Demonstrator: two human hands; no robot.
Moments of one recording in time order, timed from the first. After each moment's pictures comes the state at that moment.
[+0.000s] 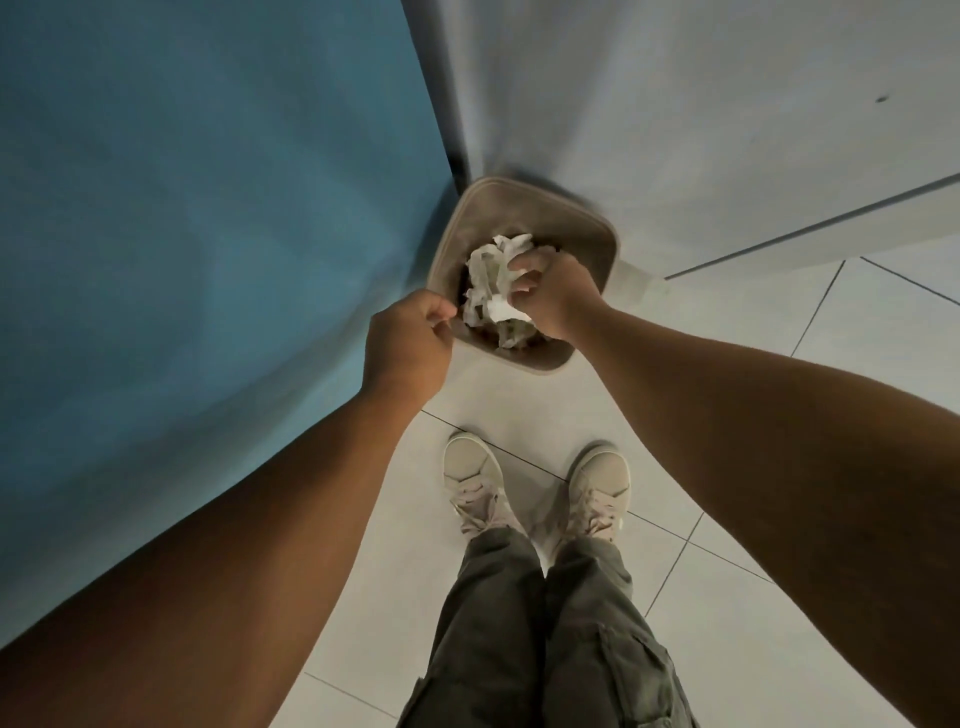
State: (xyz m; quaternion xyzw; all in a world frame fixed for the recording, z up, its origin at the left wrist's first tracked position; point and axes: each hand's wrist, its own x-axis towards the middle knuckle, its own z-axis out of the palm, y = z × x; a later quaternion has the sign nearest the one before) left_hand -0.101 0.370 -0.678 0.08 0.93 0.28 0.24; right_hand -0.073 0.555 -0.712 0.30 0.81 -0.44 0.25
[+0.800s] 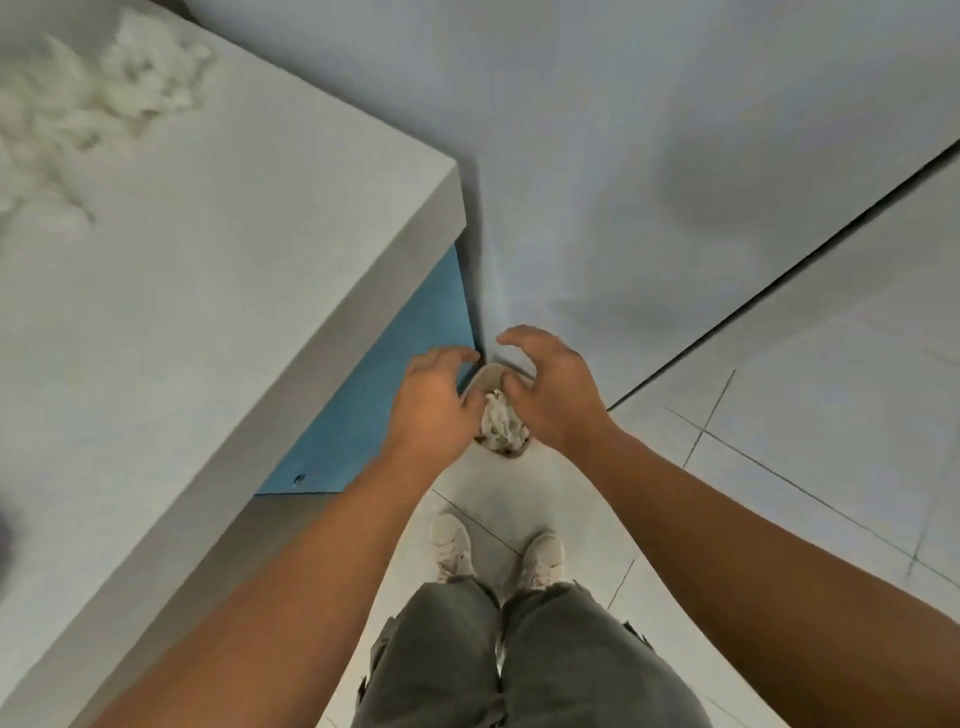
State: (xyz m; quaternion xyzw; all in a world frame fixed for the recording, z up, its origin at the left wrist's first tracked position) left_hand -0.041 0.394 -0.234 0.16 0.93 0.32 0.09; right_hand -0.003 0.552 -0.230 0.09 0.90 -0.42 -0.02
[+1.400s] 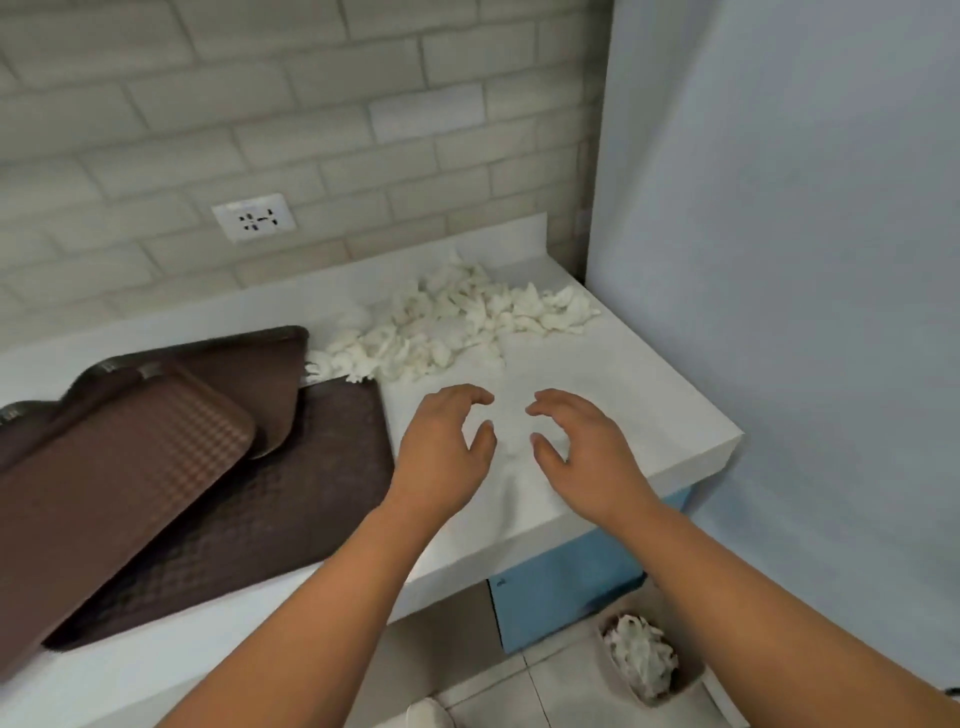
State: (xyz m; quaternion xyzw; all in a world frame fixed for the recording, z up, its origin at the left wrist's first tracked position) left_hand -0.026 0.163 -0.015 -0.01 0.93 0.31 -0.17; right_hand -0.073 0.347 -0.042 -0.25 0.87 -0.41 -0.06
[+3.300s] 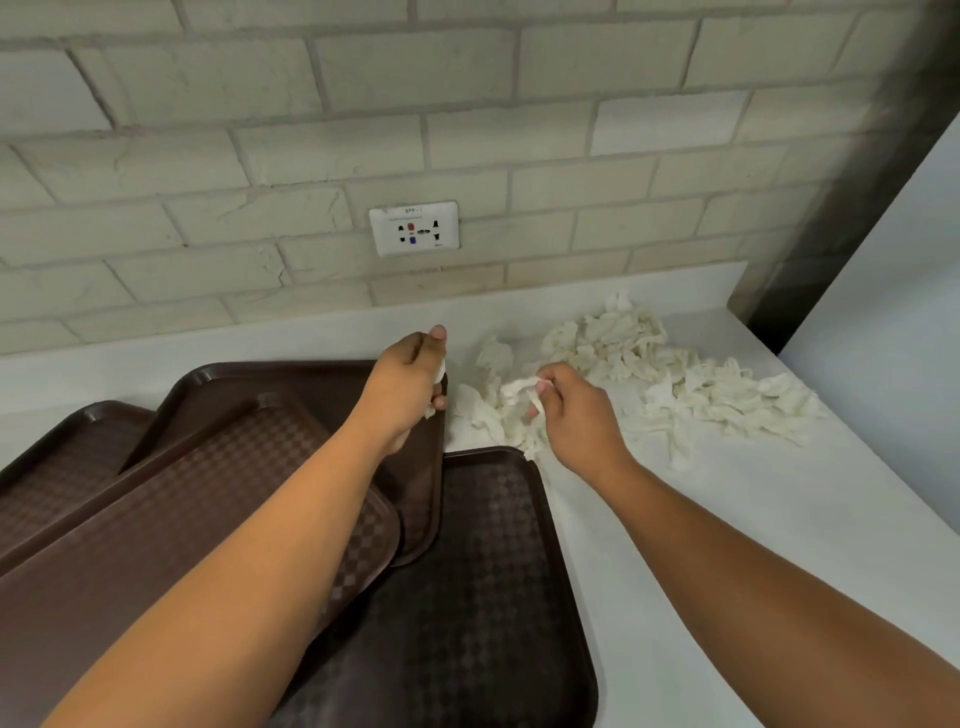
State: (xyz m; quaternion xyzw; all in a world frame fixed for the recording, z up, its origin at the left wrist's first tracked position) left_hand -0.174 -0.155 -0.001 -0.19 0.71 0.66 -0.14; right_hand -0.240 0.042 -0.038 -0.22 0.87 -0.43 0.01
